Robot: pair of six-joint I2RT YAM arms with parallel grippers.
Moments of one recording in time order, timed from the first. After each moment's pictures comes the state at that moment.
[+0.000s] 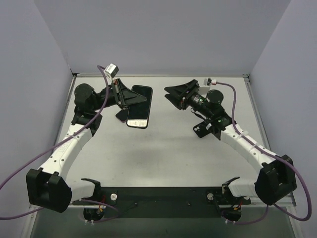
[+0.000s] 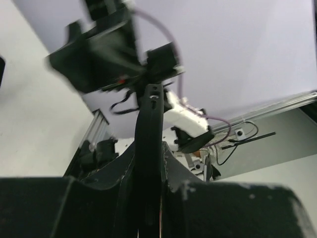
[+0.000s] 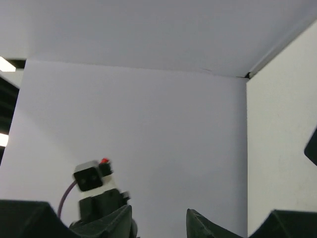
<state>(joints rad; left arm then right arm) -0.26 1.22 1.05 0.55 0.99 -1.49 0.48 1.31 0.83 0.49 -0.34 1.54</state>
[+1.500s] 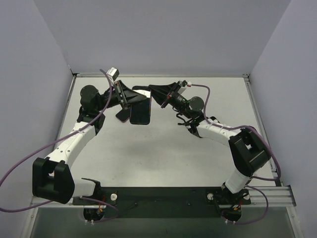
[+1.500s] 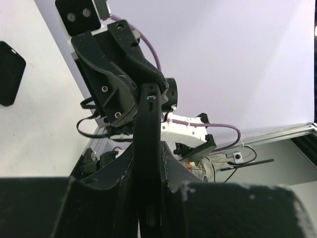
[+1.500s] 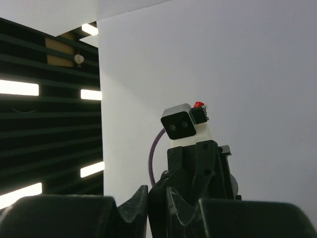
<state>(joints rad) -0.27 1.31 0.98 0.56 0.97 -1.49 0.60 1.64 0.93 1.10 -0.40 1.90</state>
